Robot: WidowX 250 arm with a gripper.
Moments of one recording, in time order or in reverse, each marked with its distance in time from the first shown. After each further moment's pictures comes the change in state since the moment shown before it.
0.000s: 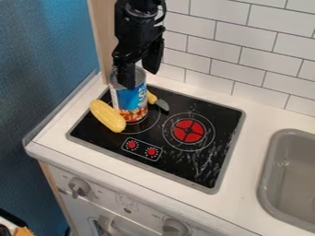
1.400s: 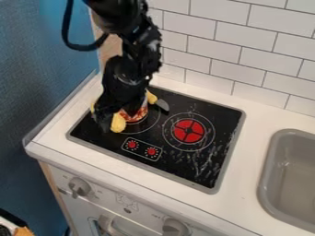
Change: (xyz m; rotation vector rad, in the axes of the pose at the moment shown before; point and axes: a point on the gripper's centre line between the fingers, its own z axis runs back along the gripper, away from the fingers) arm 0.014 0.035 -0.079 0.046 -0.209 -0.114
